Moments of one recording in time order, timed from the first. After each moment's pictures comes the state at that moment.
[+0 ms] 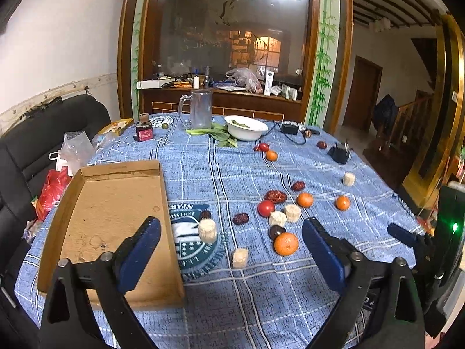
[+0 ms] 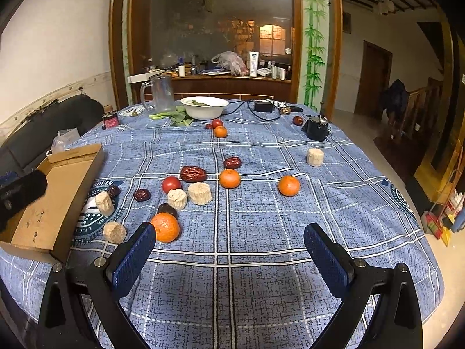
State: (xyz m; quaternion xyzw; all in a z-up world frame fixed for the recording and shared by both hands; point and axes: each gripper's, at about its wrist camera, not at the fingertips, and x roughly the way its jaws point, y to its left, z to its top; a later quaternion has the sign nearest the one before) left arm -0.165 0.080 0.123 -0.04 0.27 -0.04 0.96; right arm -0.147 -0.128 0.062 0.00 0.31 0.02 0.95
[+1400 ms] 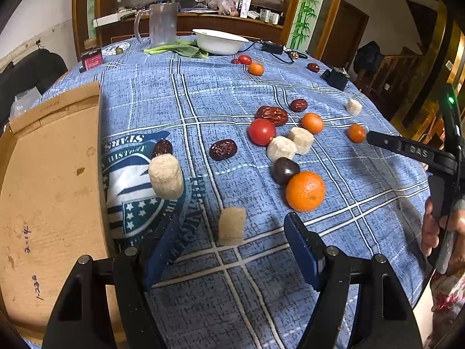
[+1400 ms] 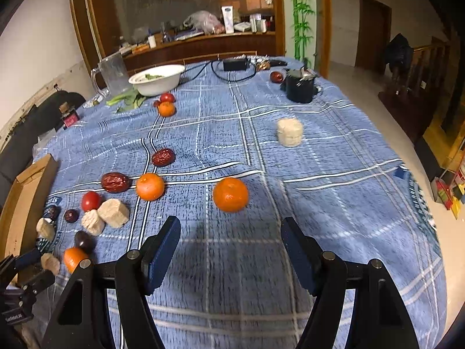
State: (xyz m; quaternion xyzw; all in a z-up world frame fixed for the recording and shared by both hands) left arm -0.083 0.066 0.023 -0.02 0.44 -0.12 0.89; right arm -0.024 -0.227 0.021 0.06 0.43 0.02 0.90
